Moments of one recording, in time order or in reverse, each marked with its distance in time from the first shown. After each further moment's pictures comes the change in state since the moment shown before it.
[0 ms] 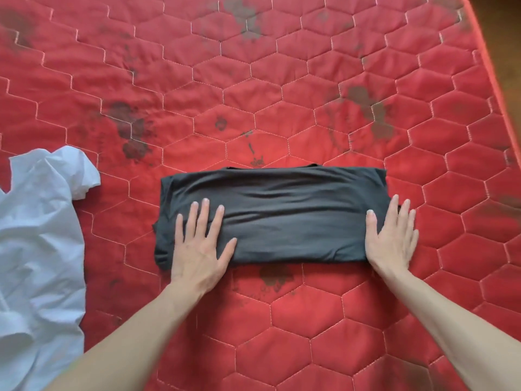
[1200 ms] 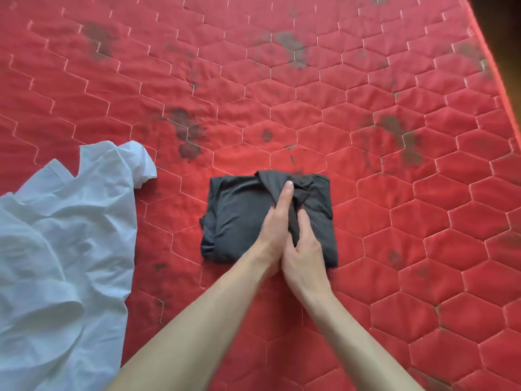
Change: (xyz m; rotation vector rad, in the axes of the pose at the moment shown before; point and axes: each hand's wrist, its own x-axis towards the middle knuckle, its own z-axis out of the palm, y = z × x) left_hand 0.035 0.074 -0.113 -1.941 -0.337 -0.673; right_hand -0.172 -0.215 -0.014 0.628 -0.416 -0.235
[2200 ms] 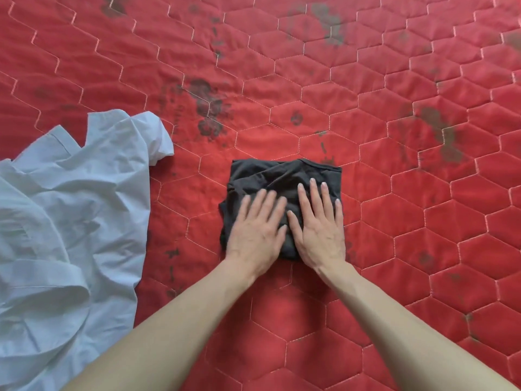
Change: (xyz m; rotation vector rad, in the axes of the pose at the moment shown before) left_hand 0.028 -0.040 -0.128 1.848 0.243 0.774; right_hand 0.076 0.075 0.045 -0.959 0.114 -0.373
